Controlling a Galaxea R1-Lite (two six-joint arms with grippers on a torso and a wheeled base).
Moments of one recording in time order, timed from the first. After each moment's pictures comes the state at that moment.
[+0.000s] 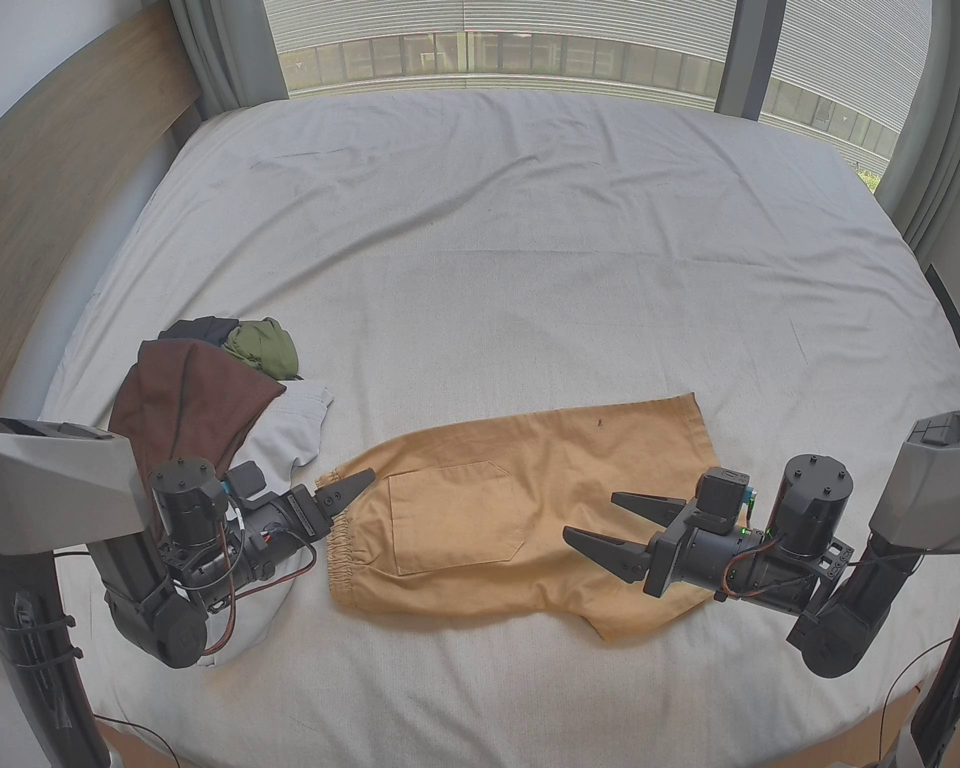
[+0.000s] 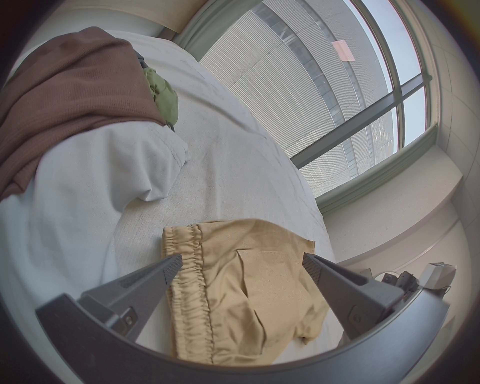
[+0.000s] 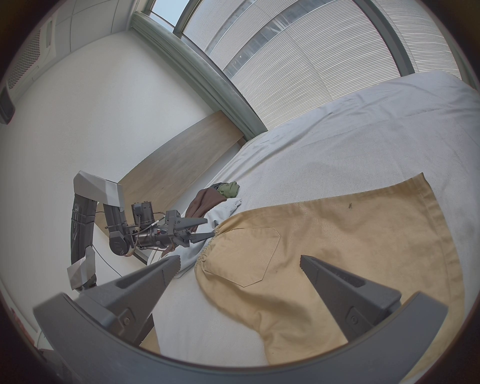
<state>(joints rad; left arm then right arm) -0.24 2.18 -0.44 -1.55 -0.32 -0.65 0.51 2.05 -0.38 -1.54 0.40 0.27</state>
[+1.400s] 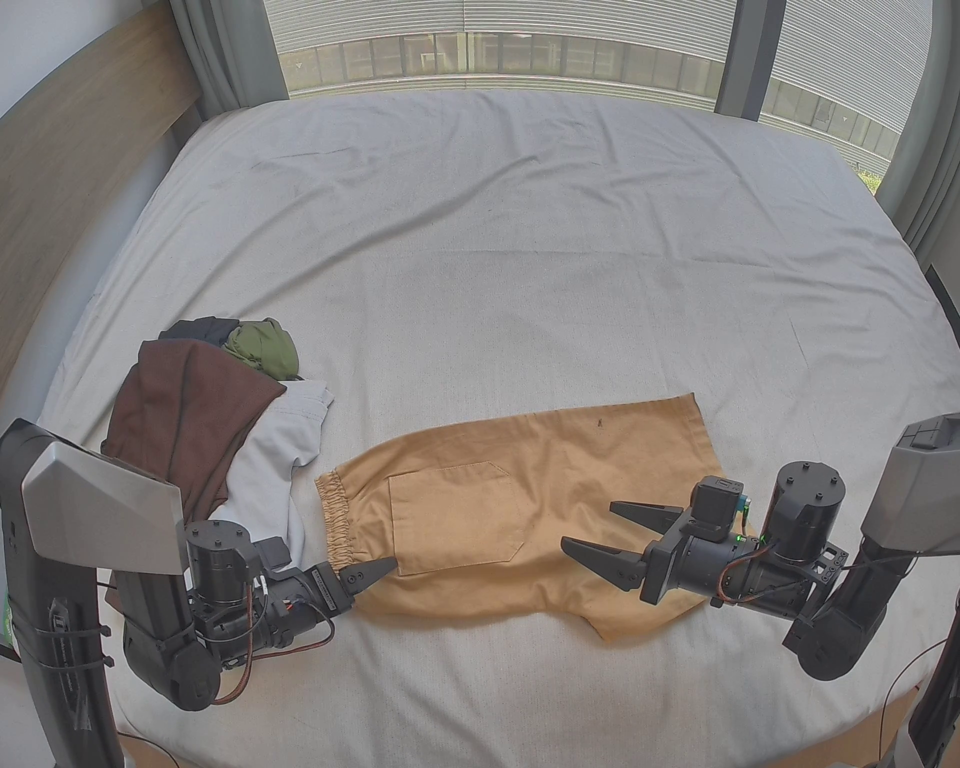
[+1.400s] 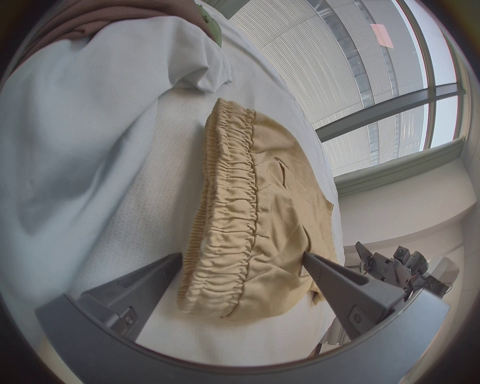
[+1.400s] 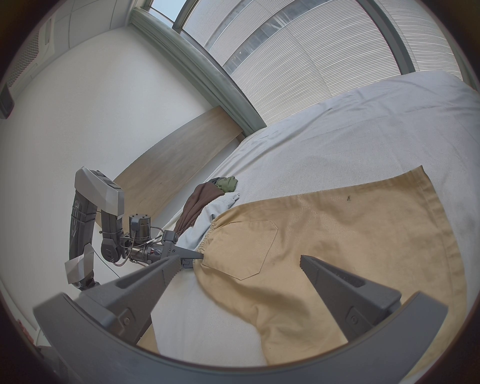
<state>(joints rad) -0.31 2.29 -0.28 -1.55 -0.32 -0.72 0.51 2.07 -0.38 -1.54 0.40 0.26</state>
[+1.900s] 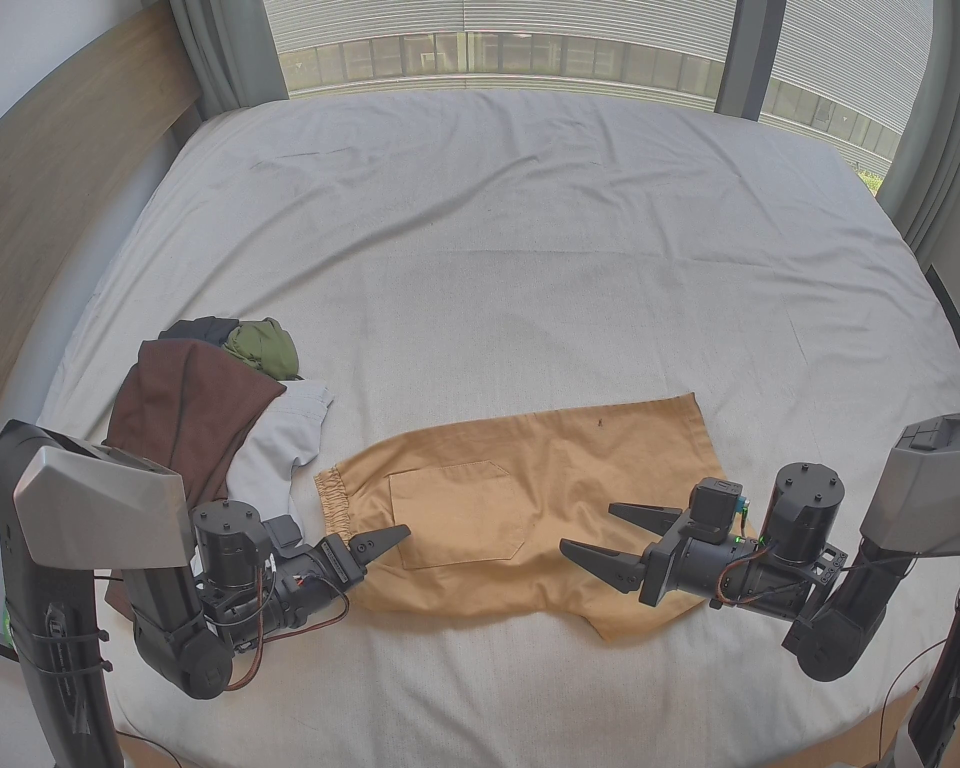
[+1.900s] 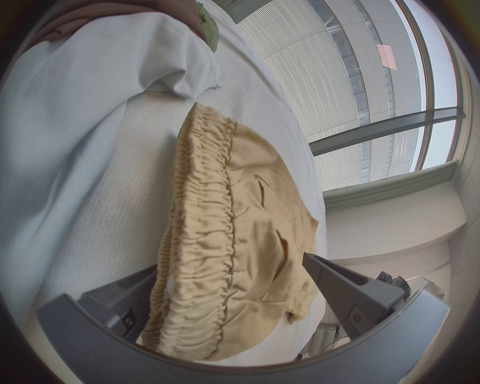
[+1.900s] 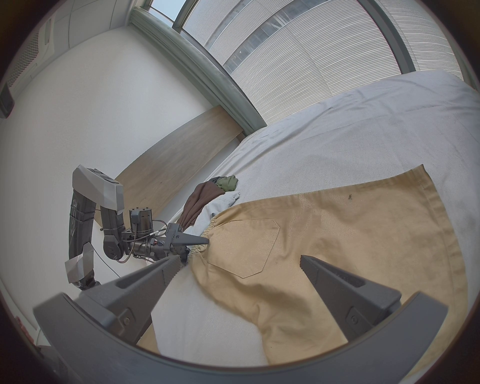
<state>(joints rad) -0.34 2.27 -0.37 -1.55 -0.32 -0.85 0.51 2.07 -0.38 -1.54 0.40 0.26</state>
